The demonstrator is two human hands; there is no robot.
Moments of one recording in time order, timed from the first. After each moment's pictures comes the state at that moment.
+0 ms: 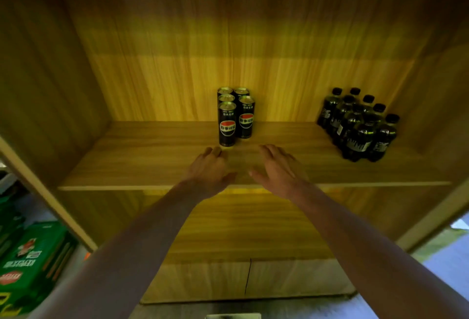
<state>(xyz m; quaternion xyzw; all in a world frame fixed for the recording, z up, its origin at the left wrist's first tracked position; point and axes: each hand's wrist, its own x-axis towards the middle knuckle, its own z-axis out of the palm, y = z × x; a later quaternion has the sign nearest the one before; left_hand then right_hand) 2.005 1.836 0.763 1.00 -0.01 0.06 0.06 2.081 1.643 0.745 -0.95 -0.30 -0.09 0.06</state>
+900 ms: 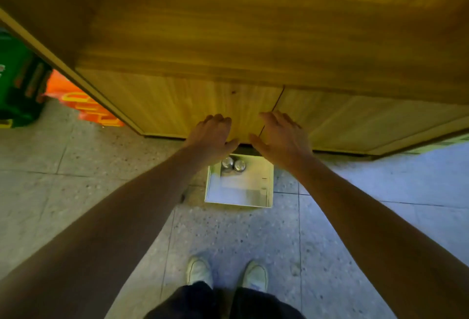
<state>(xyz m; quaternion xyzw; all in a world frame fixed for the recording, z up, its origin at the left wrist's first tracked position) 1.880 1.812 0.243 0.97 0.07 -0.15 0.15 1.944 1.629 0.244 -0.94 -0.33 0.06 0.07</state>
